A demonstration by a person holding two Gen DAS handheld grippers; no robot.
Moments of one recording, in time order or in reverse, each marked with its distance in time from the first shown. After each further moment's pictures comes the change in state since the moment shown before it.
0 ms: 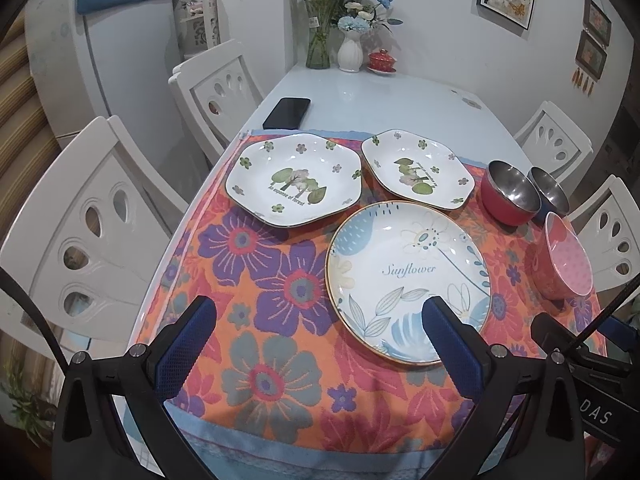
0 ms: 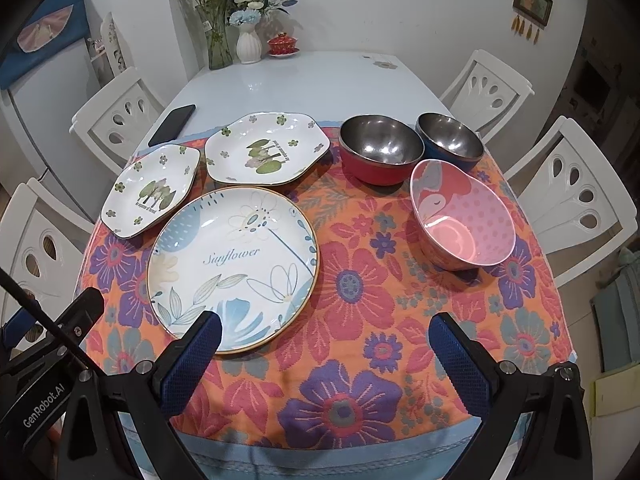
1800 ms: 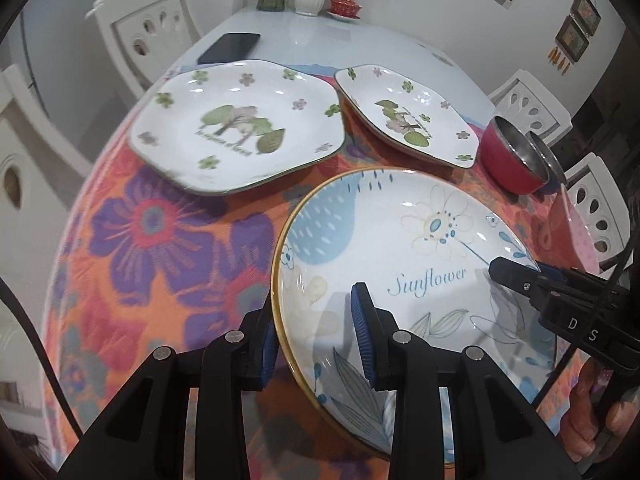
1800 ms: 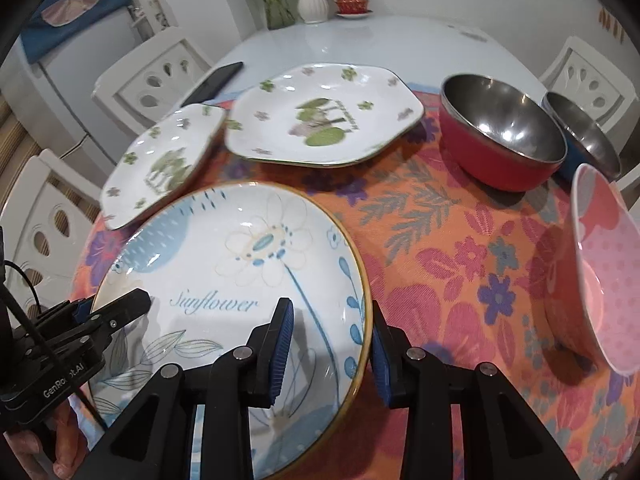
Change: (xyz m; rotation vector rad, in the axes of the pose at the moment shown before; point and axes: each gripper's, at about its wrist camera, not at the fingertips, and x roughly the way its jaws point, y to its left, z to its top) left arm 0.110 0.017 -0.002 0.025 0.158 -0.232; right arm 0.122 0.021 0.032 -0.132 0.085 0.269
